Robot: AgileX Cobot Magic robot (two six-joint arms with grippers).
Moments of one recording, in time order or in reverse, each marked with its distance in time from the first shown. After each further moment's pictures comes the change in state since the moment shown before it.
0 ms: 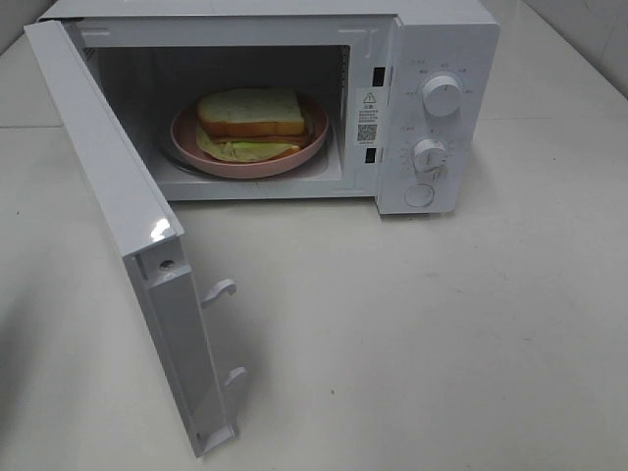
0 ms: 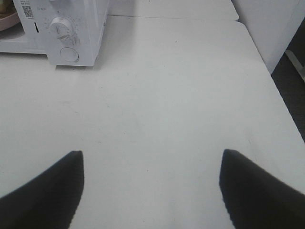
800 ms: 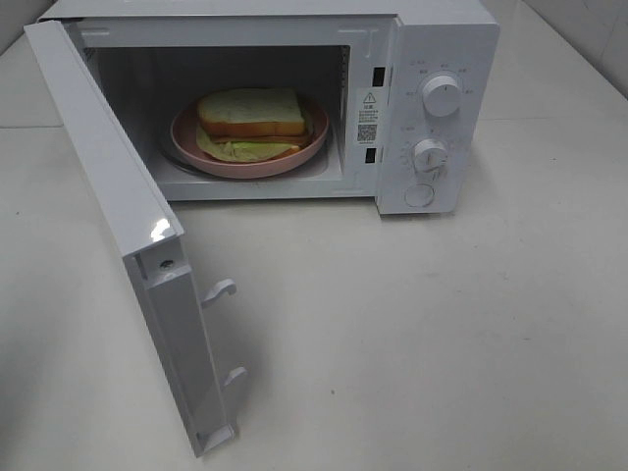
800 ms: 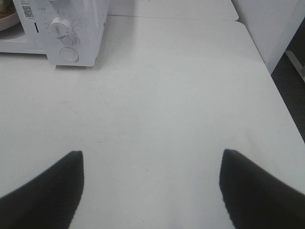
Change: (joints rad) left arm 0.000 -0.360 -0.316 -0.019 0.992 -0.048; right arm 0.000 0.000 0.000 0.000 0.000 0.000
